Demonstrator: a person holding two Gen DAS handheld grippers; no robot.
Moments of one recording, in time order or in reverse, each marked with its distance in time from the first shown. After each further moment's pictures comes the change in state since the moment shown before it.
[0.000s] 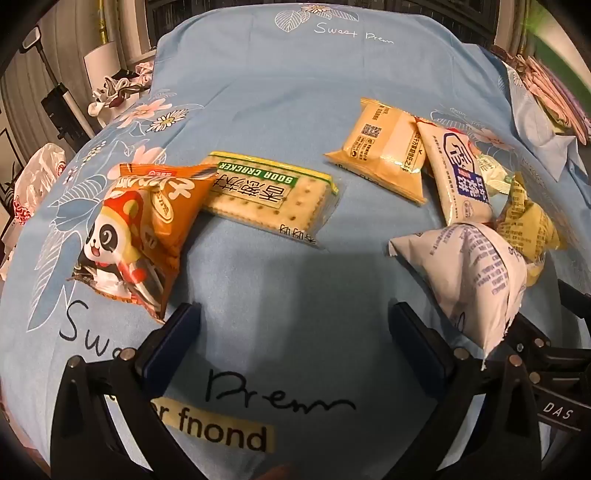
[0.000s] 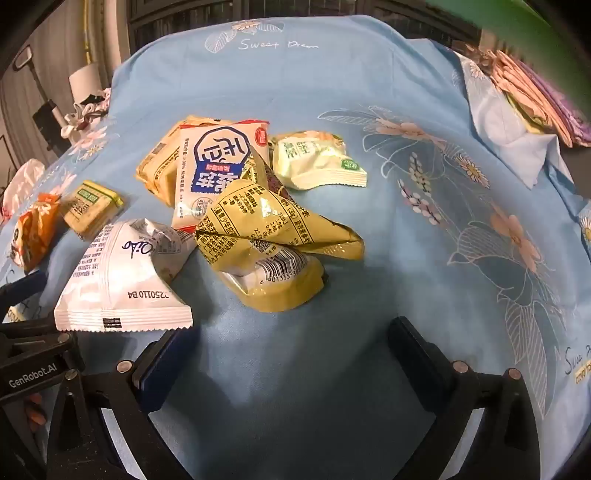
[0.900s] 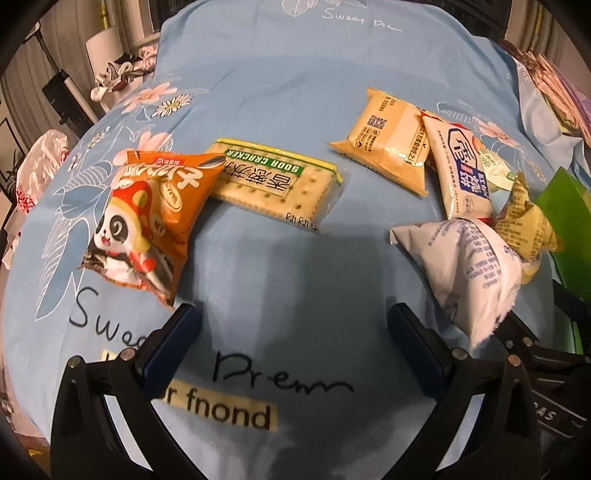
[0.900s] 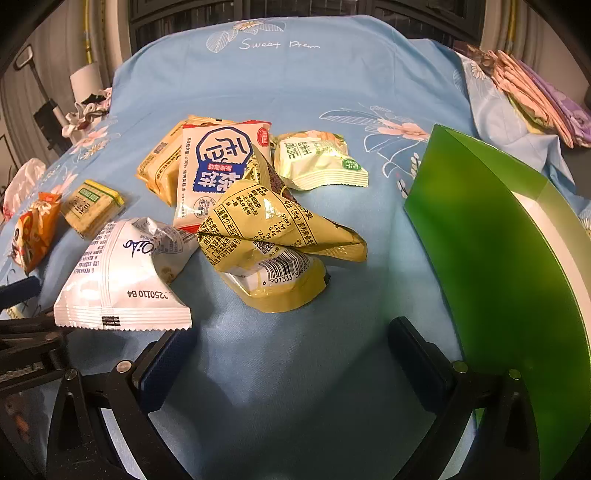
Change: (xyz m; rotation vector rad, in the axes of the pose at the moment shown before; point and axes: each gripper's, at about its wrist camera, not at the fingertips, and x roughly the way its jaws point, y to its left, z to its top) left arm -0.007 0.004 0.004 -0.028 0.092 -0.003; right arm -0.001 0.000 -0.001 0.004 0.003 0.011
